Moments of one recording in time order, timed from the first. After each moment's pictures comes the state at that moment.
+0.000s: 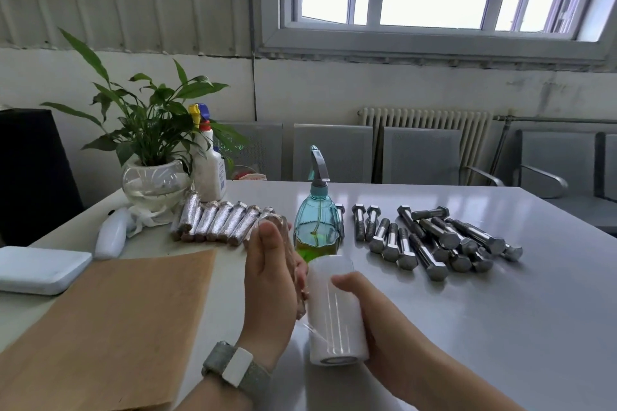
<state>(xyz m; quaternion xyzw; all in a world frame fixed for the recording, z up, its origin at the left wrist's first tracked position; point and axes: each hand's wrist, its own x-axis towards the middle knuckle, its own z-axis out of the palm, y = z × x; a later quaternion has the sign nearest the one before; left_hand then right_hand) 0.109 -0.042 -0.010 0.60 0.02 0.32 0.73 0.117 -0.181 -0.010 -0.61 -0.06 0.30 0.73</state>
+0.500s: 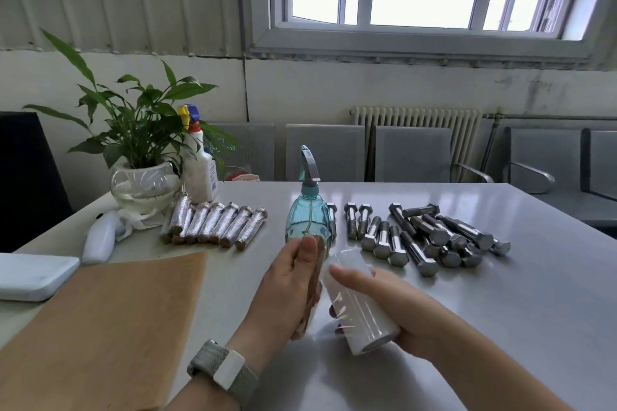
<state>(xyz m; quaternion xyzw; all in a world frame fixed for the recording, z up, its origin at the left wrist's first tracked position) 0.113 -0.043 -0.018 0.75 -0.04 0.16 0.64 0.146 -0.207 0.004 -0.65 -0.11 0.30 0.69</state>
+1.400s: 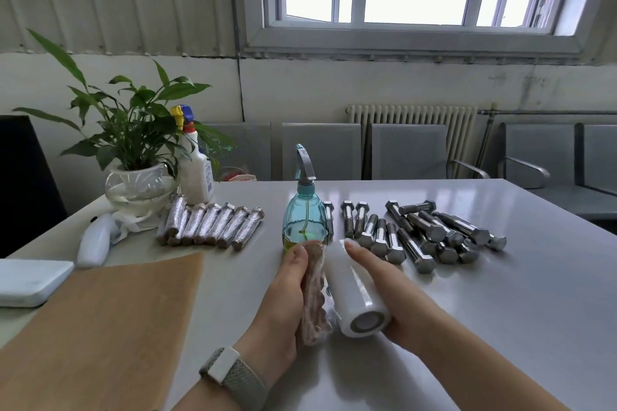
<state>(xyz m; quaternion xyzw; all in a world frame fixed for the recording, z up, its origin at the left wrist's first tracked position) 0.113 -0.065 -0.016 0.51 0.08 0.02 0.86 0.158 -0.203 -0.008 -0.59 -0.05 0.24 0.77</state>
